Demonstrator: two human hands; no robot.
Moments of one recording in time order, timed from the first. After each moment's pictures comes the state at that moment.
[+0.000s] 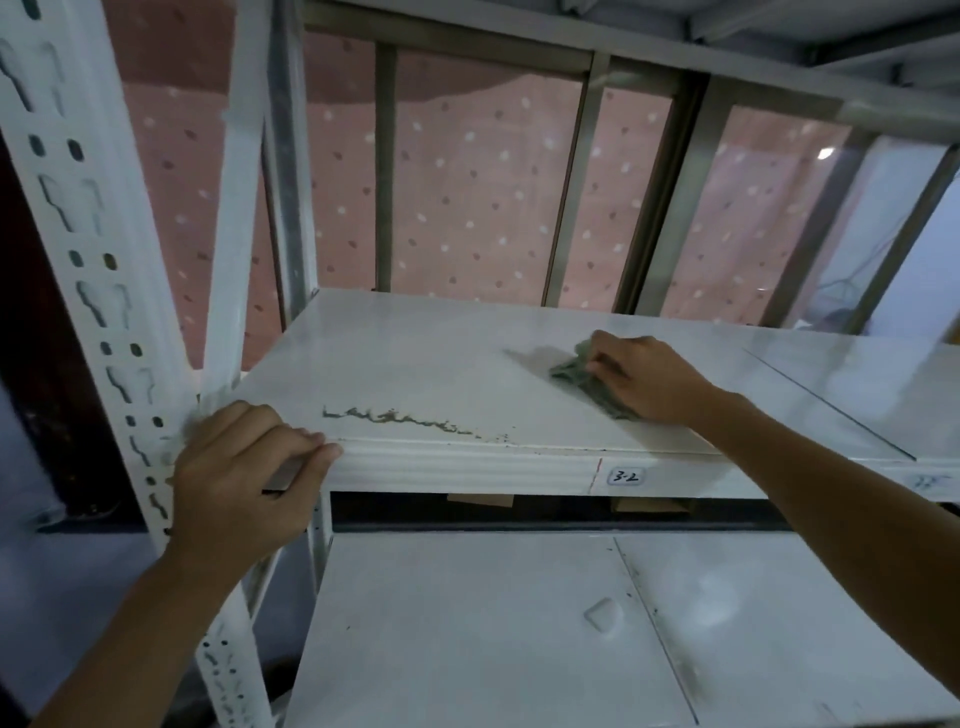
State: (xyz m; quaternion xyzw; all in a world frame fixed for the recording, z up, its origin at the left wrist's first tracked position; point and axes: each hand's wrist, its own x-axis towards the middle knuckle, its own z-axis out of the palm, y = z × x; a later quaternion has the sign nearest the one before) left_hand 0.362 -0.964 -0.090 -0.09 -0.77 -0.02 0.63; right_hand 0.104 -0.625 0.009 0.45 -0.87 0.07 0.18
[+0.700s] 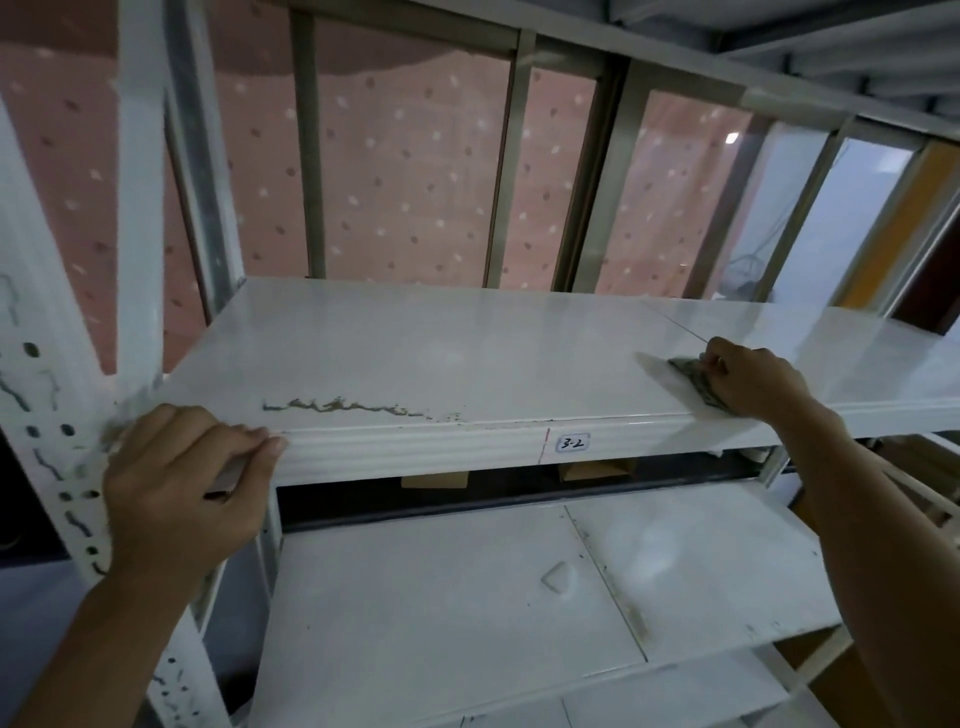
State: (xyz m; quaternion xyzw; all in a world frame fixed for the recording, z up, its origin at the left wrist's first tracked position) left_hand 0.358 -0.963 -0.097 -0.11 -0.76 0.00 0.64; right_hand 0.110 -0.470 0.005 0.04 -0.99 -0.01 0.15
